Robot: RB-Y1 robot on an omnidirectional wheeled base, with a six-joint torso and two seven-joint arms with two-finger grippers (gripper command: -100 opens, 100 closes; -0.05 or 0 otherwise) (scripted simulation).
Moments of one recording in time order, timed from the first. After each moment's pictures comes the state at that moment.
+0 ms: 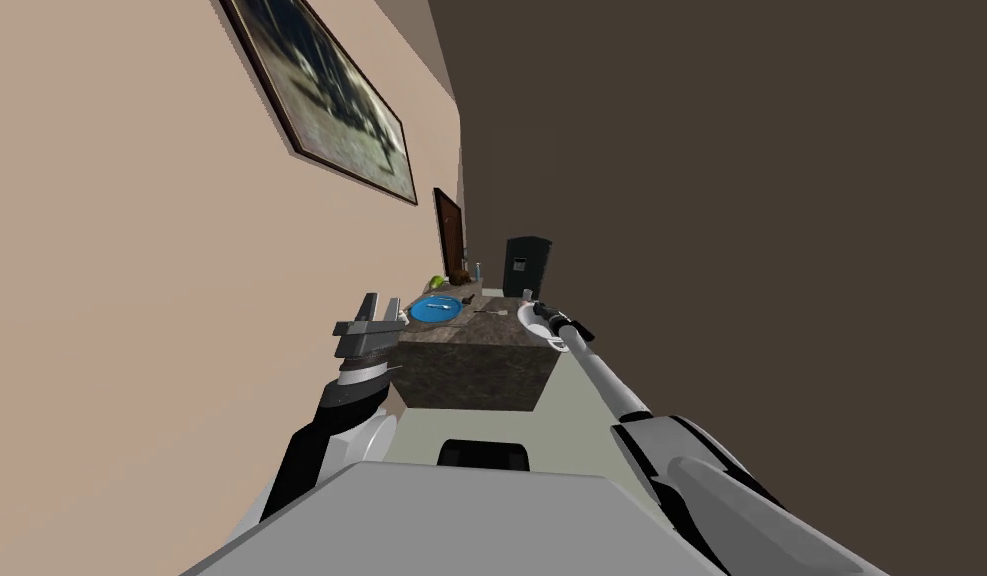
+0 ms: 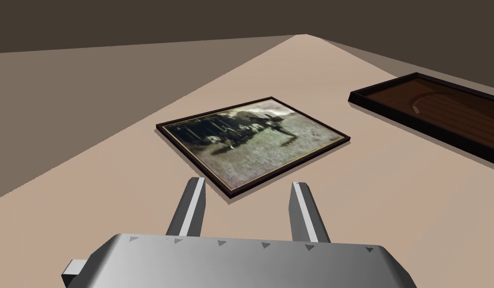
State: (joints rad) left arm 0.53 0.03 -0.06 -2.38 0.09 -0.54 0.08; right arm -0.49 -0.50 0.11 -1.13 -1.39 0.05 -0.88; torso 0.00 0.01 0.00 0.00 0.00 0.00
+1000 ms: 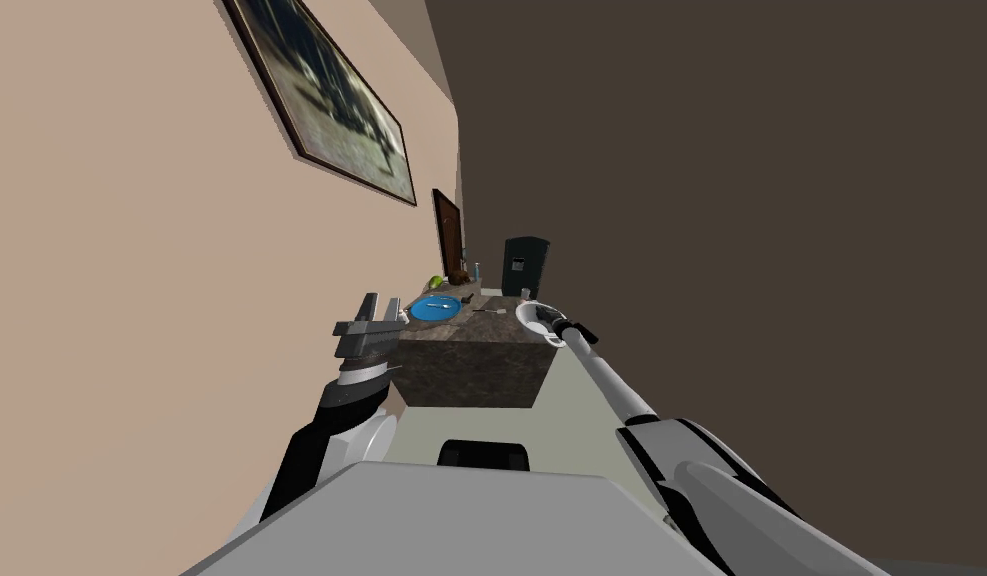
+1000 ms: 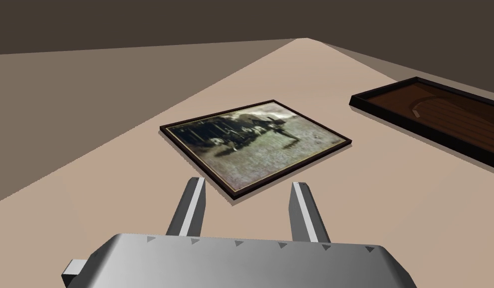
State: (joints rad) left arm 0.53 0.03 -0.06 -2.38 0.09 -0.54 0.08; right arm -0.48 -0.53 0.11 -1.10 -1.39 0.07 -0.88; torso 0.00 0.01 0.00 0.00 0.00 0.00
